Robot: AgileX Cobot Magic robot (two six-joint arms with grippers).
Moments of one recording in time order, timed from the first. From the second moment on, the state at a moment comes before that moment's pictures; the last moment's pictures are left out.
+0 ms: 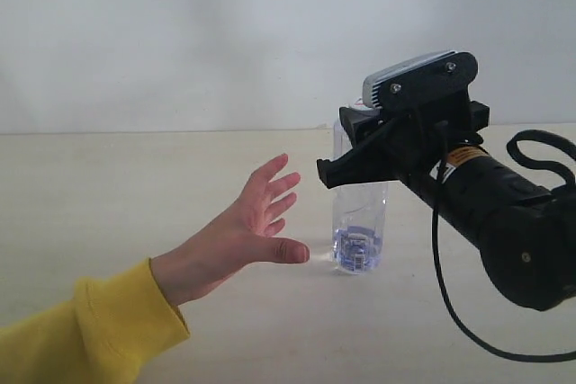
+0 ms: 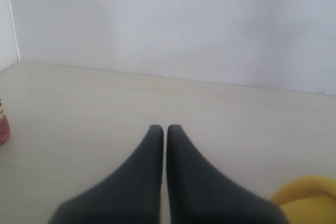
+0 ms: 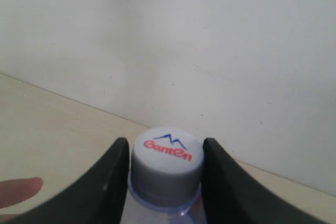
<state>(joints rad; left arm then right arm) 0.07 0.00 0.00 0.08 0.18 -0.16 0.58 1.67 -0.69 0.24 -0.85 -0.28</state>
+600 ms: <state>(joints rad) 0.07 0.00 0.00 0.08 0.18 -0.16 0.77 1.42 -0.69 0.09 -0.66 -0.19</state>
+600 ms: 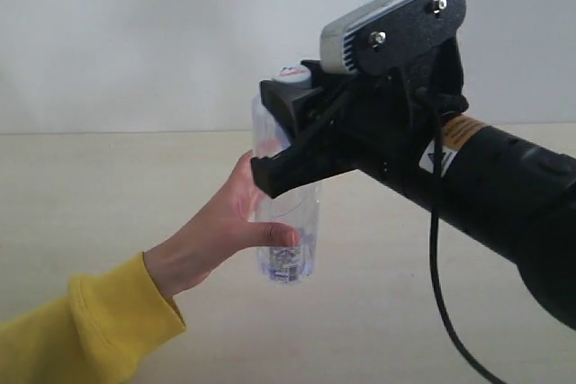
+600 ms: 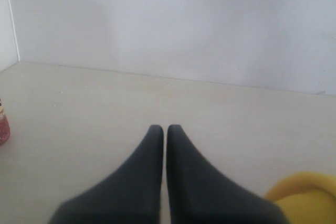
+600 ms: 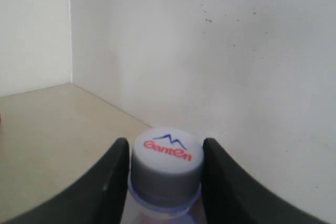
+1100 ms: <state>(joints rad) 0.07 0.00 0.00 0.08 0.18 -0.16 0.87 1.42 -0.69 0.12 -0.72 -0.15</state>
